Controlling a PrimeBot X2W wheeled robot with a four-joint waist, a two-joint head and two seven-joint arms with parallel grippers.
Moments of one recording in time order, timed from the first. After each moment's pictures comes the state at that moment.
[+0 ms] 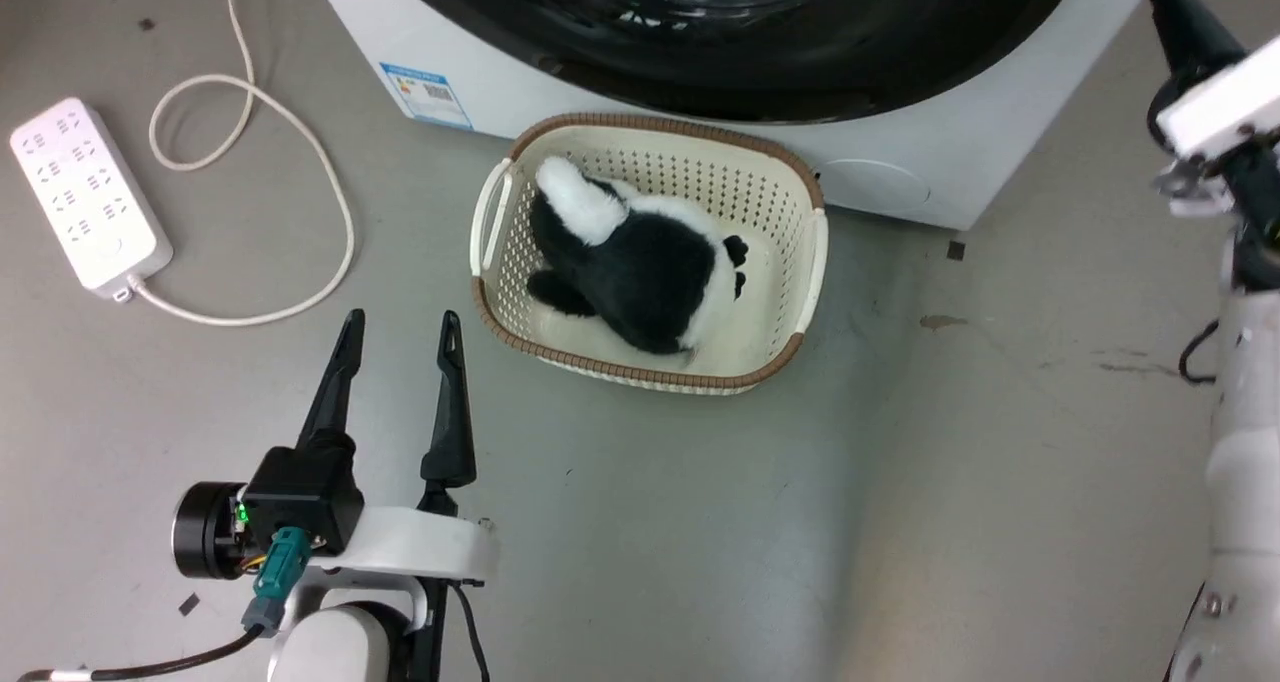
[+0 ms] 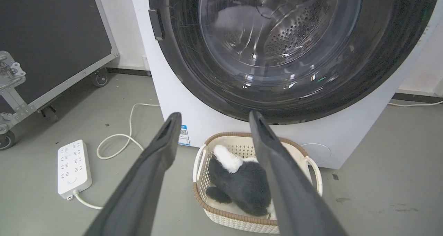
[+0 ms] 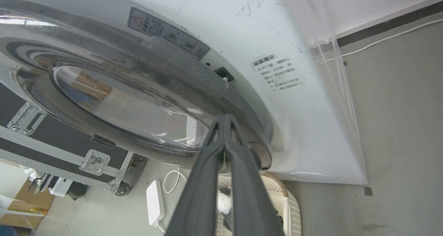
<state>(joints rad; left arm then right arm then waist) -0.15 0.05 -0.10 -0.07 -0.08 0.08 -0.16 -0.90 -0.09 -0.26 0.49 0.59 0.13 0.35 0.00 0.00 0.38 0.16</state>
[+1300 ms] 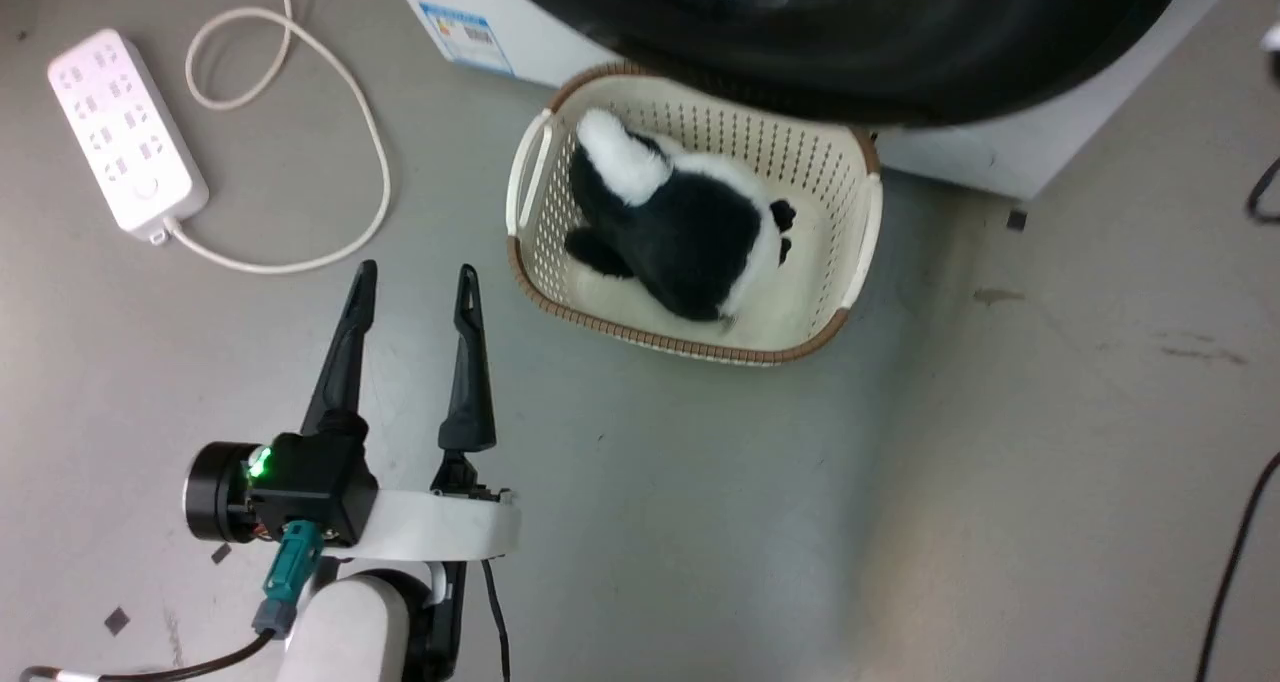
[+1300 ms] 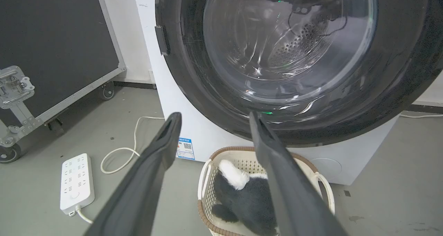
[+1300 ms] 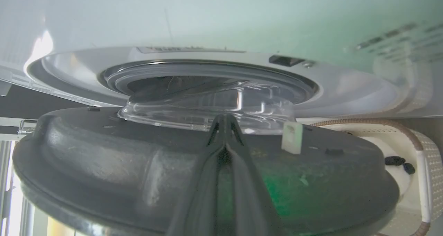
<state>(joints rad) -0.21 0.05 -0.14 -0.07 -0.09 0.09 -0.25 -1.36 -0.15 -0.56 0.92 0.82 0.13 0.81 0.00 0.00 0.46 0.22</state>
